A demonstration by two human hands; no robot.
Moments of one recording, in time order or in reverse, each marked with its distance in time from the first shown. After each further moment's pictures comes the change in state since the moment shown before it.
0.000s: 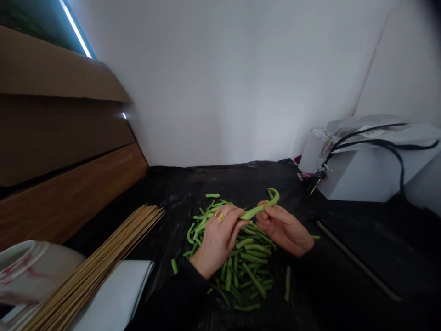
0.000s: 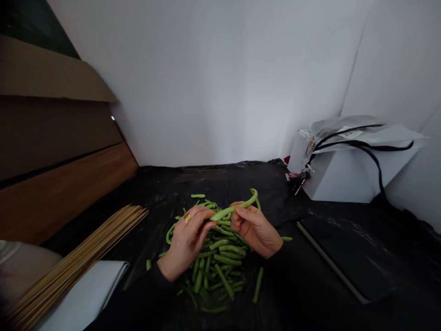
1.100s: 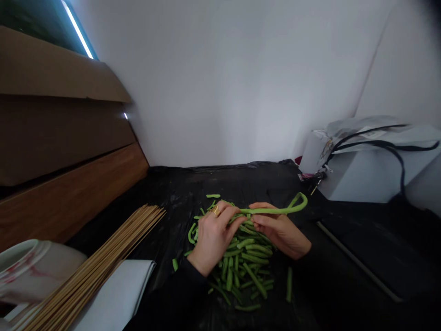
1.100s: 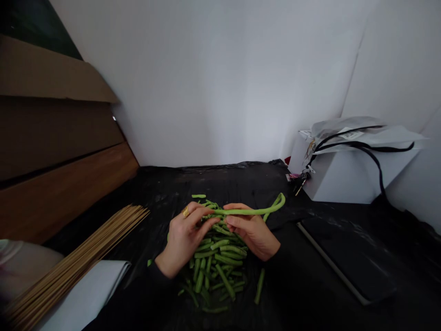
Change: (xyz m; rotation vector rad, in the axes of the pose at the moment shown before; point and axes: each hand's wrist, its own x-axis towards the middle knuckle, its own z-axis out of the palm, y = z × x) left_hand -0.001 -0.007 -0.002 0.157 -0.017 -0.143; right_hand -0.002 0.010 0.003 -0.288 -0.007 -0.054
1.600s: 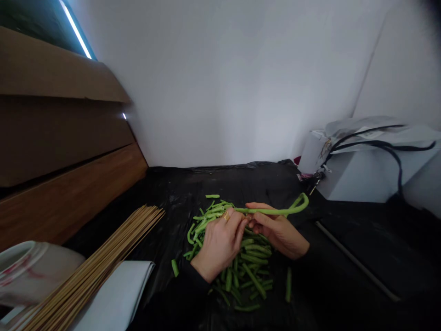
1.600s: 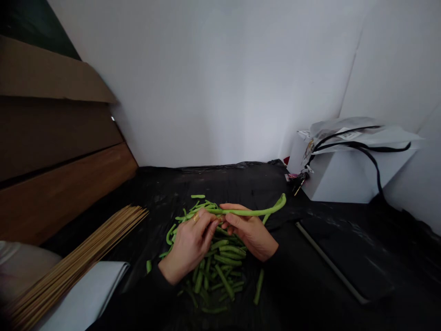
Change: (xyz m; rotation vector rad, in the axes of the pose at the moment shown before) left_hand -0.003 0.017 0.002 0.082 -0.148 0.041; right_hand 0.001 0.004 -0.002 -0.035 -0.040 -0.040
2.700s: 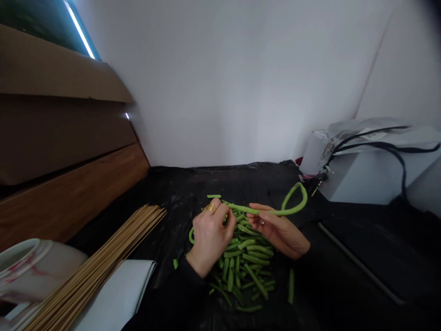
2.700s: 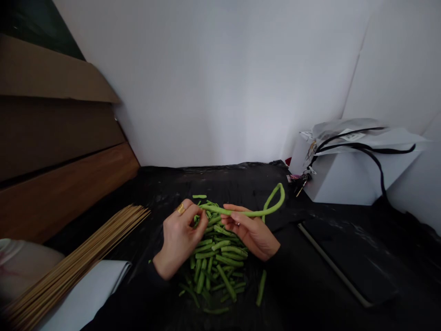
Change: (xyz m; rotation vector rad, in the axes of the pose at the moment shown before) left_hand 0.006 -0.014 -0.010 0.067 0.250 -0.174; right_hand 0.003 -0.001 -0.002 0.159 0.017 0.063
